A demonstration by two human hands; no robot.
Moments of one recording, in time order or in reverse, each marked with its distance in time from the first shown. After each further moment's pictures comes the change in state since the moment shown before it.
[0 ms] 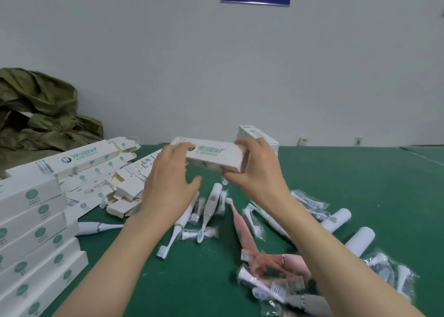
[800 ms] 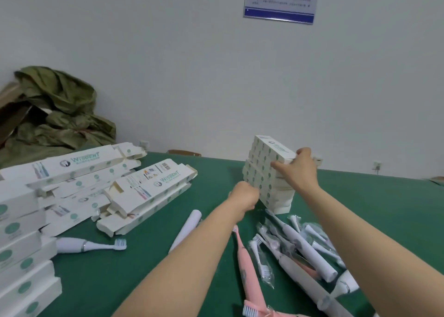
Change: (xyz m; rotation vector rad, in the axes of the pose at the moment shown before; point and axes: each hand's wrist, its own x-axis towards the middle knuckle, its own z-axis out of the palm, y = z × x) left_hand 0.081 0.037 0.152 -0.732 -0.543 -0.643; right_hand 0.096 0.125 0.013 0.017 0.083 0.489
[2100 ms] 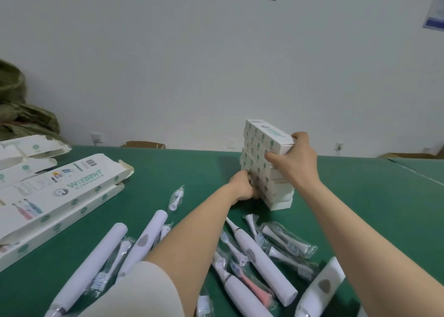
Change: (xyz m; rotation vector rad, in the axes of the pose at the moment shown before) left_hand 0.109 0.010 0.110 0.309 -0.239 0.178; right_hand 0.051 0.079 -0.045 -0.003 0.104 -0.046
